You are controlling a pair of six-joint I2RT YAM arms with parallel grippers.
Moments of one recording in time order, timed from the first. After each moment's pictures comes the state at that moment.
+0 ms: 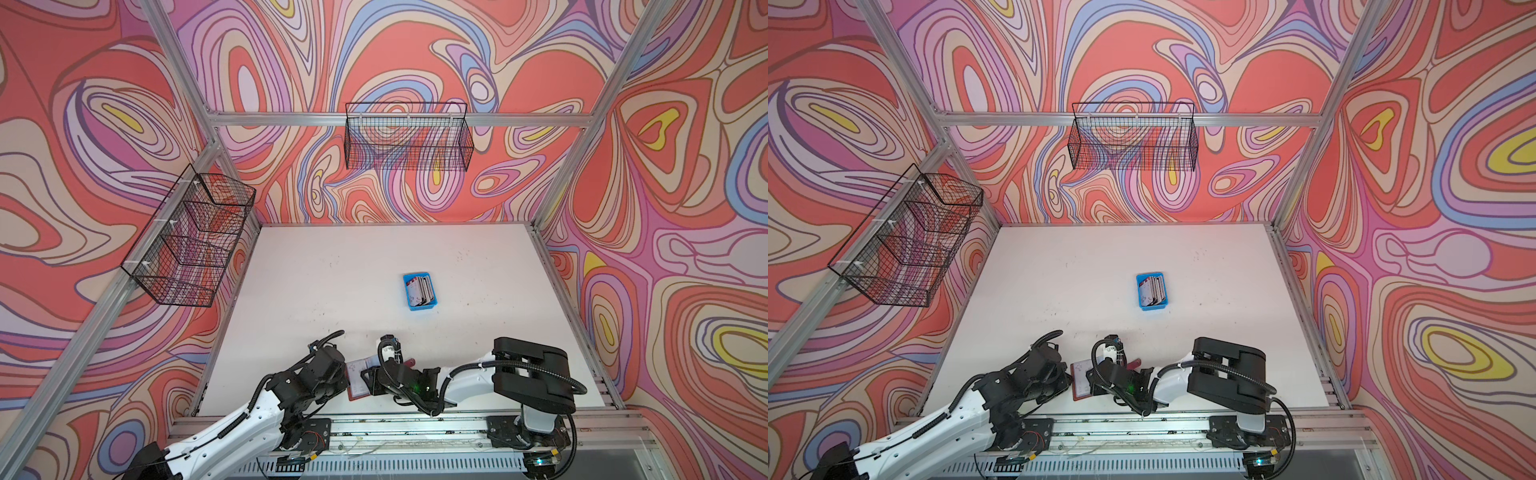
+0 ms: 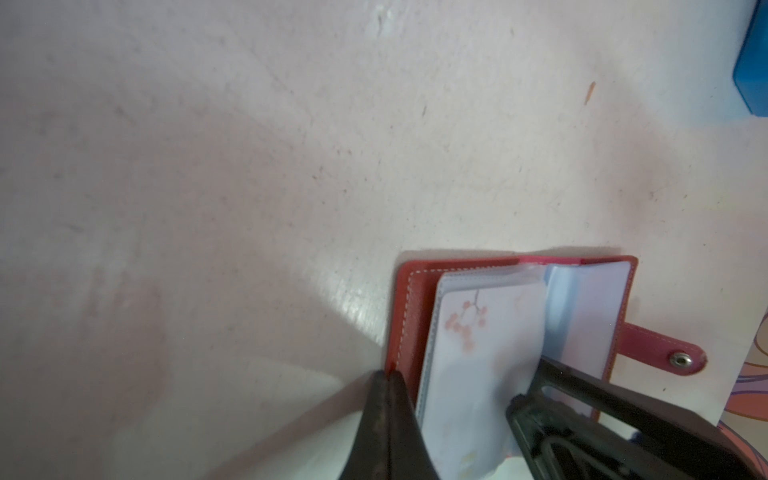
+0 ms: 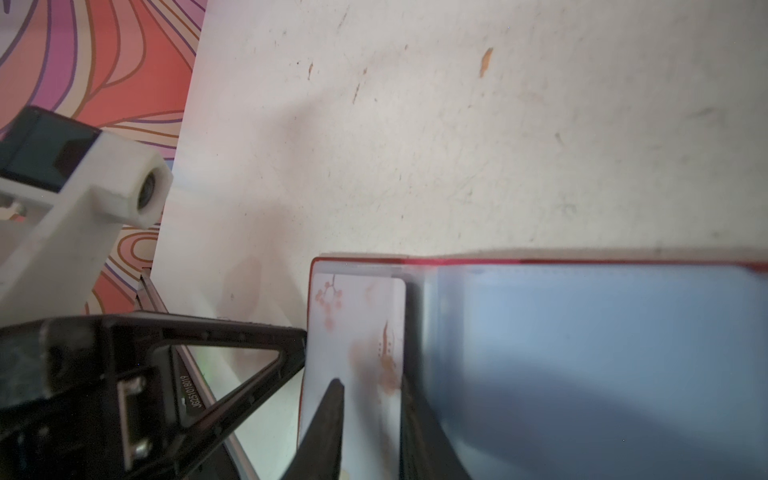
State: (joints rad) left arm -0.75 0.69 0.23 -0.57 -0.01 -1.22; right arm 1.31 1.85 0.74 0.47 0.20 1.13
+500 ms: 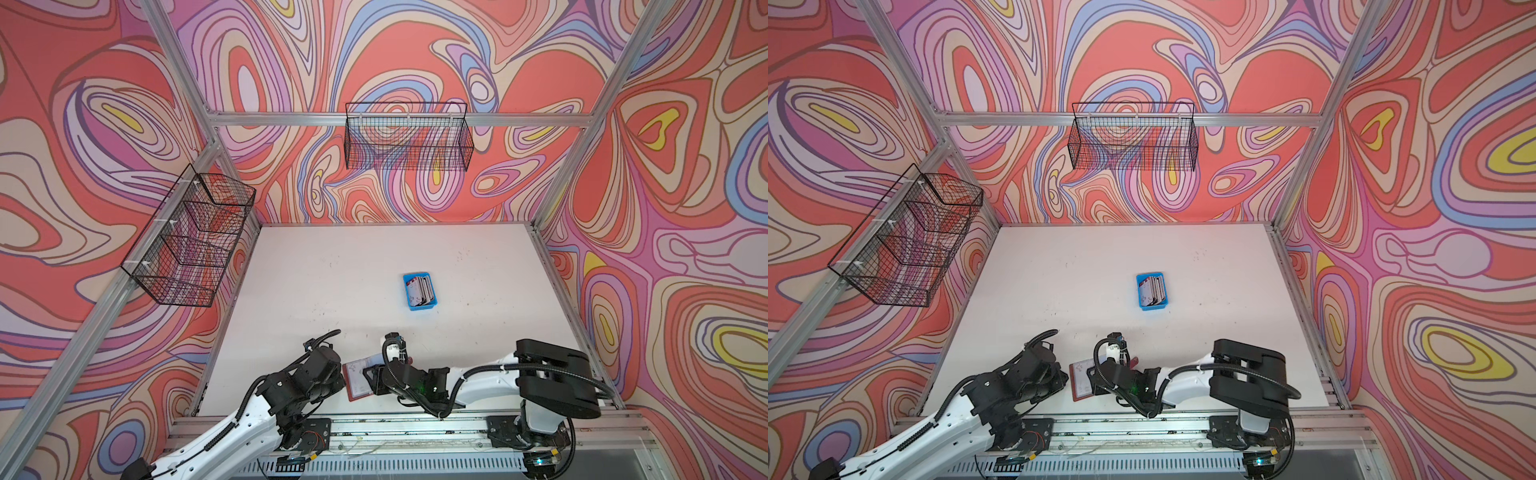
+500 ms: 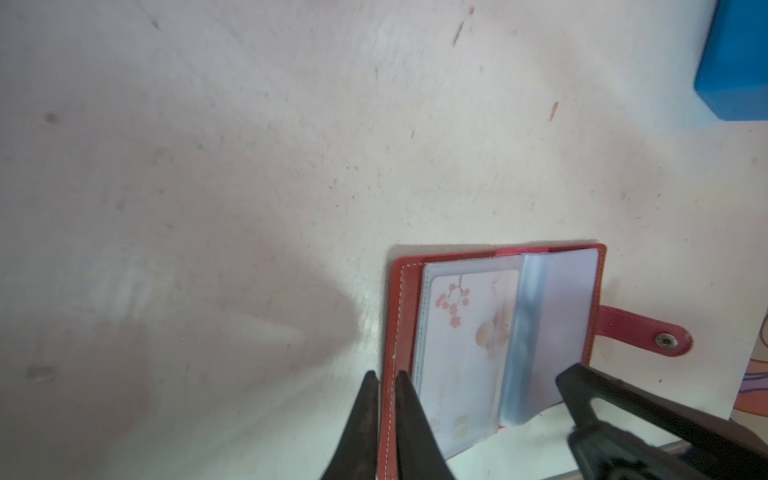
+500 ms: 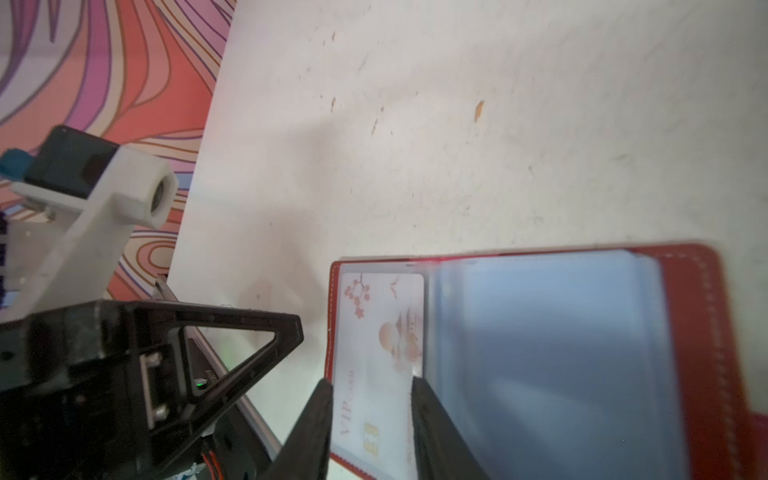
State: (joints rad) left arm -0.75 0.55 0.30 -0.76 -0.07 -1.17; right arm 1.33 1.68 0.72 0.34 0.29 1.12
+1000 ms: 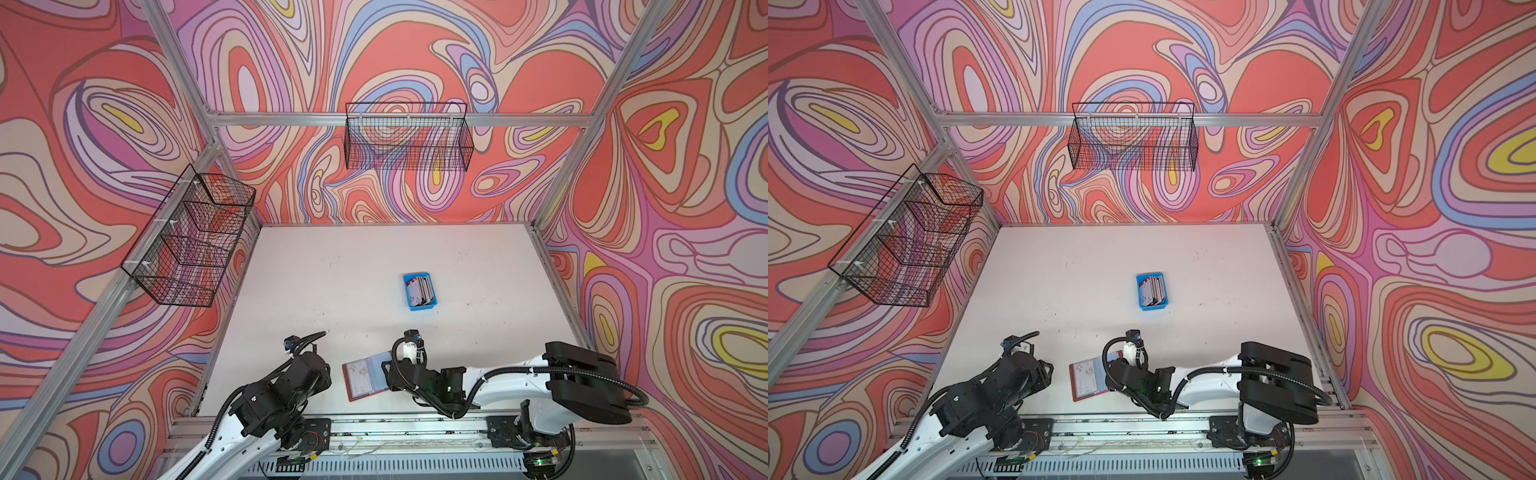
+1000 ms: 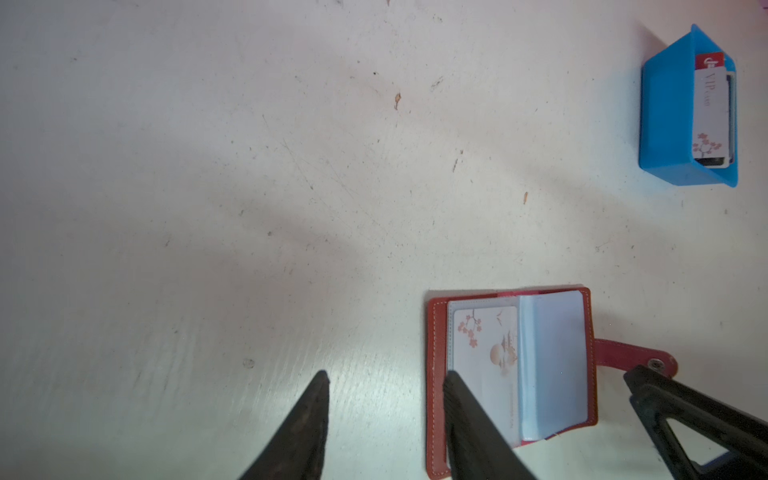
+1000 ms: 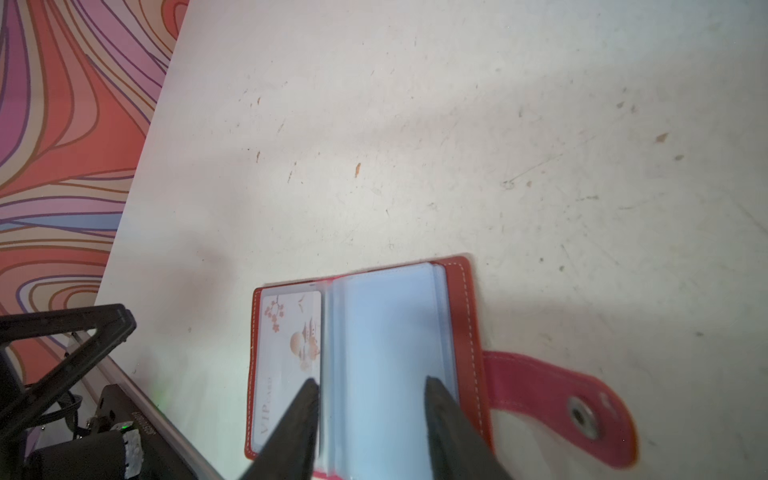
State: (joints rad) left arm -0.75 0.33 0.38 -1.00 -0.29 -1.10; right arm 1.33 1.57 0.67 0.14 0.44 1.13
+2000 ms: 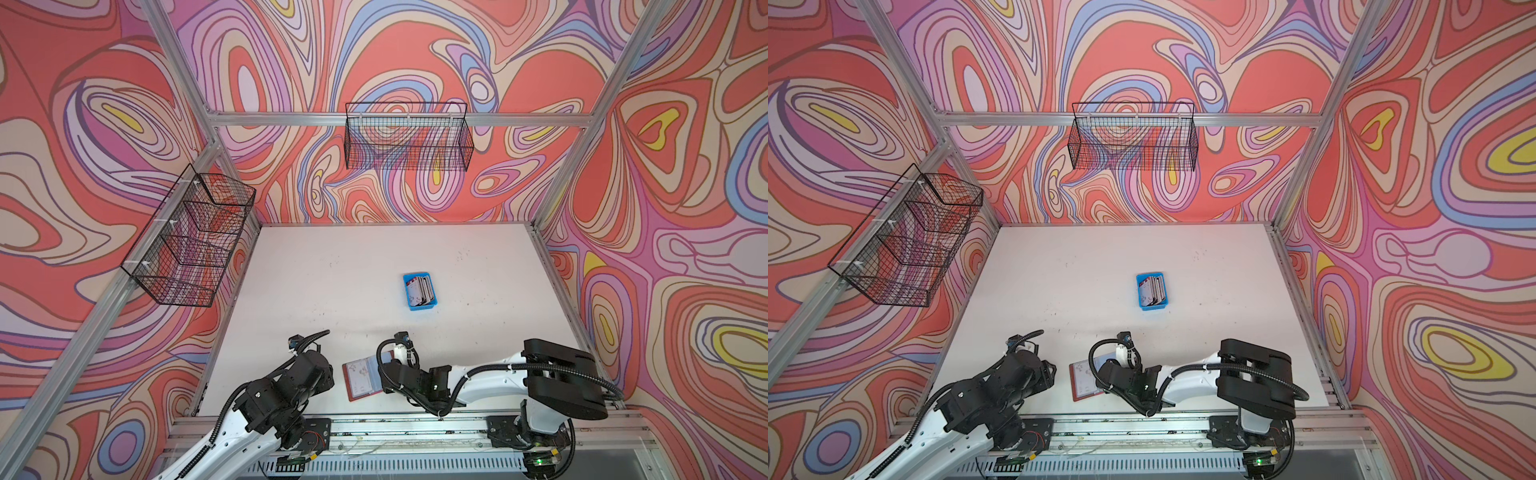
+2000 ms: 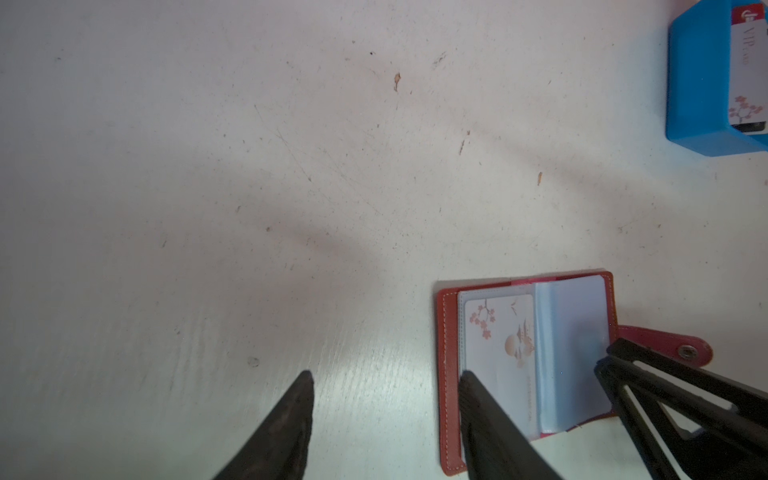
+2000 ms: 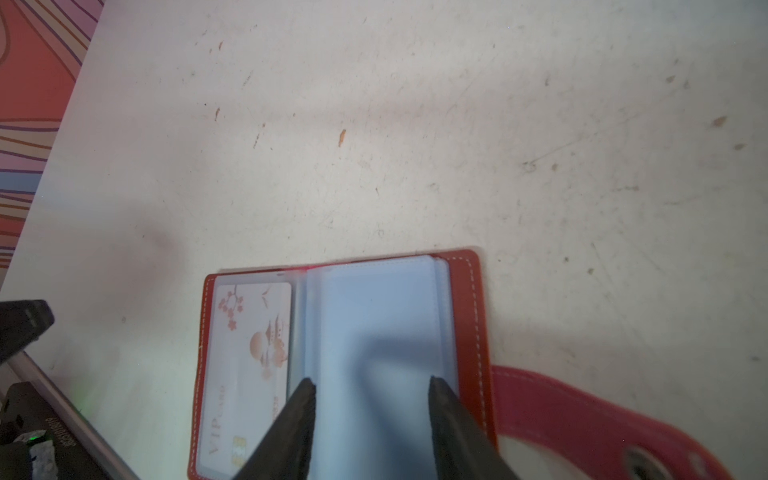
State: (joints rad) left arm -0.75 0.39 0.38 -0.99 -0.26 -1.05; right arm 1.33 1.69 0.75 0.07 0.42 1.08
